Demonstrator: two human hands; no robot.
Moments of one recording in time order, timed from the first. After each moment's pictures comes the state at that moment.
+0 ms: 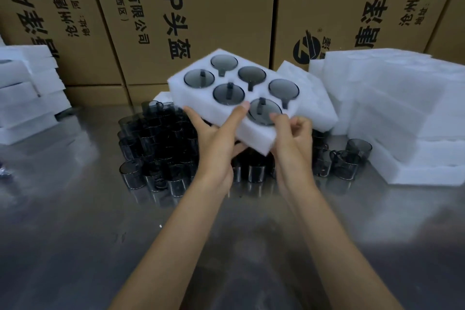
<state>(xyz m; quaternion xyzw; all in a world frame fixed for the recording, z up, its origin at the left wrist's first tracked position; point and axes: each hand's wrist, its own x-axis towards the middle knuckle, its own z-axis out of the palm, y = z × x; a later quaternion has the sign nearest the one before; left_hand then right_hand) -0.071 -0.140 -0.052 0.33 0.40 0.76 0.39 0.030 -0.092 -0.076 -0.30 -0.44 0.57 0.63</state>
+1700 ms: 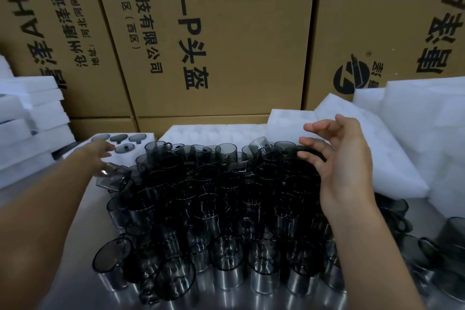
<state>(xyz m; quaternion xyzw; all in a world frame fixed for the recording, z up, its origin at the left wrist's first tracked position) -0.468 -0.009 -0.065 0.08 0.77 0.56 0.29 -0.024 0.043 -0.031 -0.30 -0.39 0.59 0.65</state>
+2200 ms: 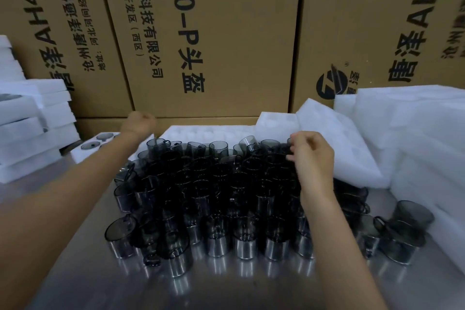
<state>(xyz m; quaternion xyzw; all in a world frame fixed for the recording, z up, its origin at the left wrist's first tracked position) -0.351 -0.002 -0.014 0.32 0.82 0.46 0.07 -0.010 0.033 -0.050 -0.43 -0.50 0.44 0.61</state>
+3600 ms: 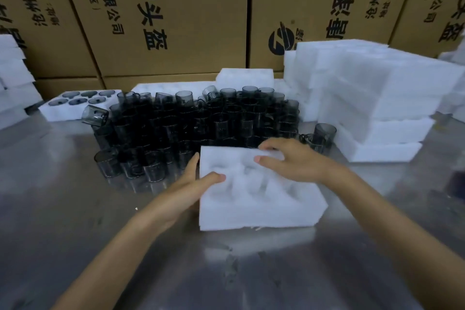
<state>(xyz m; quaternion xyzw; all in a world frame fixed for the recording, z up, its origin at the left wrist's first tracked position) -0.083 -0.198 -0.121 0.46 0.61 0.43 0.47 0.139 -0.073 -0.088 -0.42 -0.87 0.21 0.11</state>
